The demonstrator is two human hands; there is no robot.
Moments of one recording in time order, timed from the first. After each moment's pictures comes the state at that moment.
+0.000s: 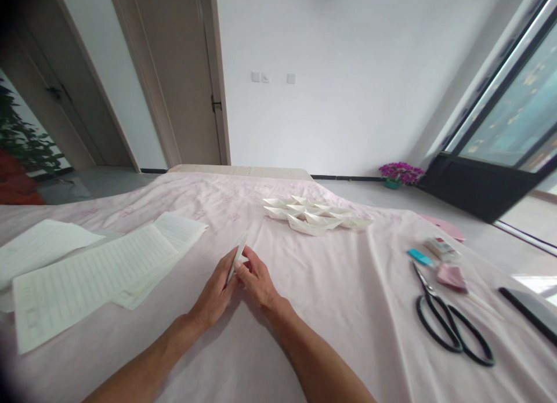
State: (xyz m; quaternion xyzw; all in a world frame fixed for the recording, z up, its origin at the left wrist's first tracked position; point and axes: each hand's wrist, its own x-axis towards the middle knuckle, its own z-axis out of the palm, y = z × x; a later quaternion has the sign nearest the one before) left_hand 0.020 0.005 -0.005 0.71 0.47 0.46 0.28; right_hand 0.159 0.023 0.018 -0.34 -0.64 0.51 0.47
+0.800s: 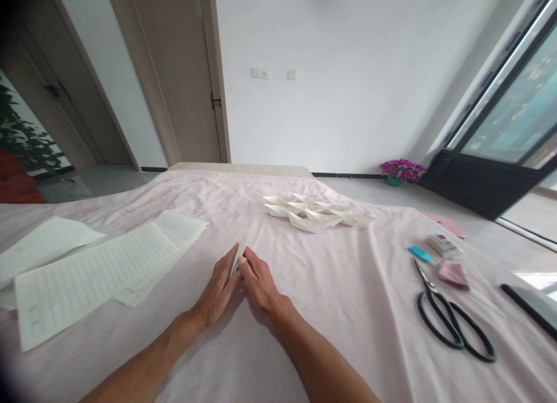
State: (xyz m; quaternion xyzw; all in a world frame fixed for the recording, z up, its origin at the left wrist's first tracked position) left_hand 0.016 0.005 -0.013 0.72 0.48 0.43 0.26; right_hand 0.160 0.017 0.031 -0.34 -0.71 0.40 0.46
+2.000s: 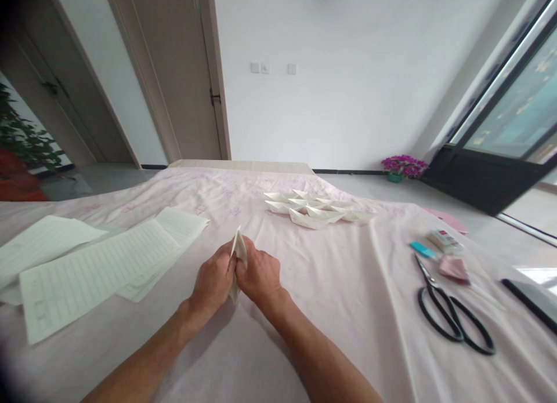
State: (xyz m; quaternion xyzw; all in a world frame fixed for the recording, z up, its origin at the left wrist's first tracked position) left_hand 0.025 0.006 0.039 0.72 0.60 0.34 0.11; right_hand 0.150 0.013 0.049 -0.61 -0.76 0.08 0.20
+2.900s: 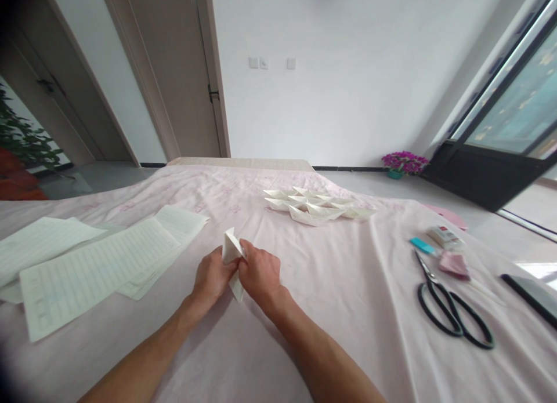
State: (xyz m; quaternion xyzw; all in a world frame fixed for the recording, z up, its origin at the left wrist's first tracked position) left_hand 0.017 0.015 0.024 0.65 0.69 0.29 0.14; right_hand 0.152 0.015 0.044 -0.60 -0.77 0.10 0.20
